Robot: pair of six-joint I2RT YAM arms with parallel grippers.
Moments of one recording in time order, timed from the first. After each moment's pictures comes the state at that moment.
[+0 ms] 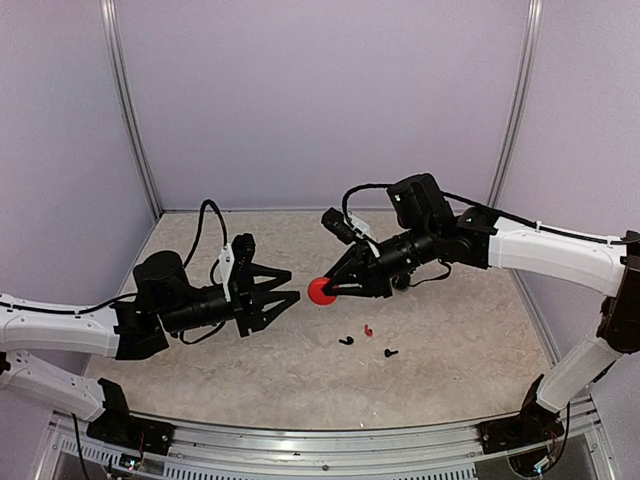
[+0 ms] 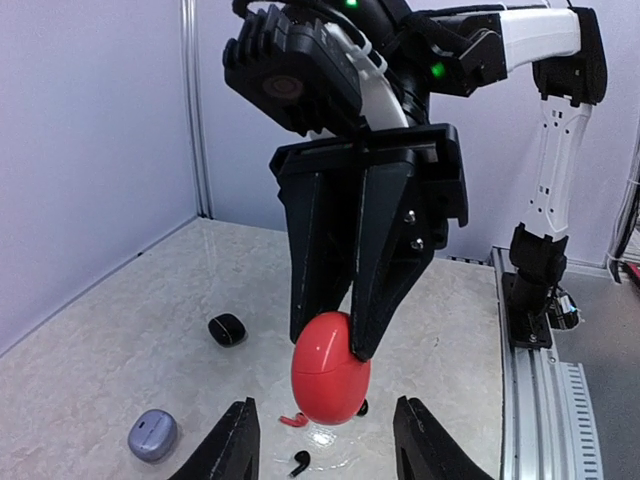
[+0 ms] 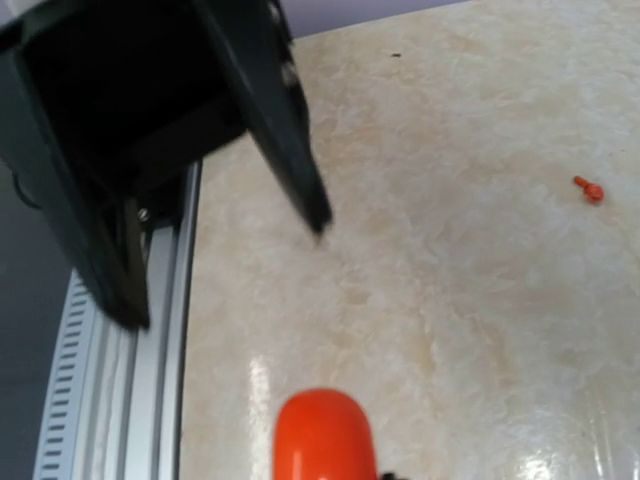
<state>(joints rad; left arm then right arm) -0.96 1.14 0.54 0.62 0.21 0.02 0.86 1.53 1.28 -0.35 -0.67 -0.18</state>
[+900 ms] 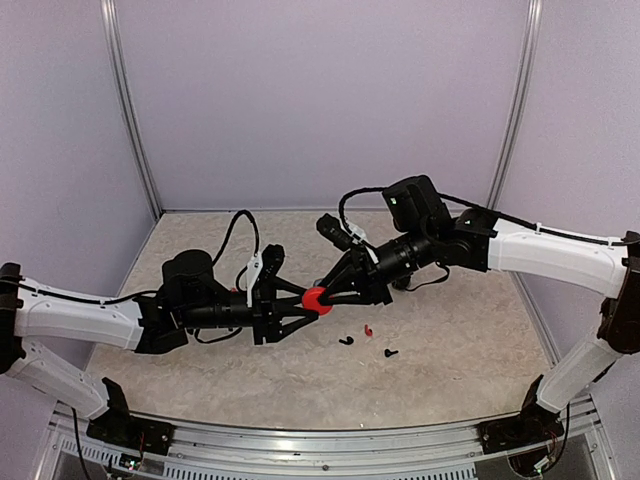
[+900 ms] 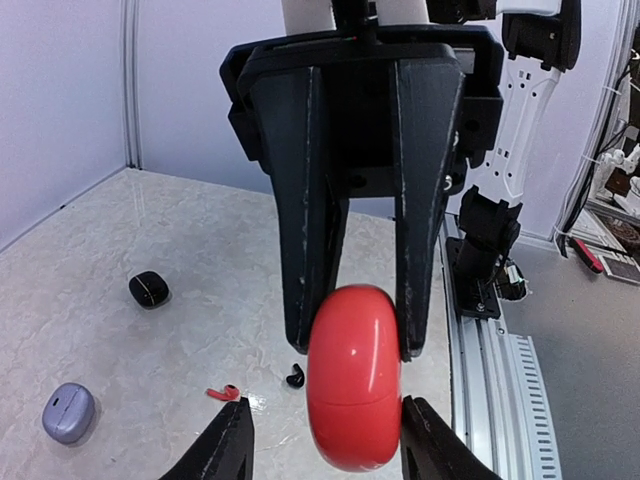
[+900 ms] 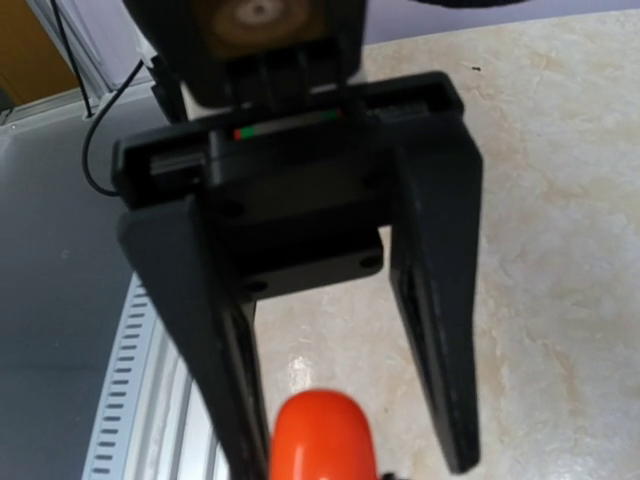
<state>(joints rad) -0.95 1.32 0.61 0.60 0.40 -0.06 0.90 1.53 1.28 -0.36 -0.75 -0.21</state>
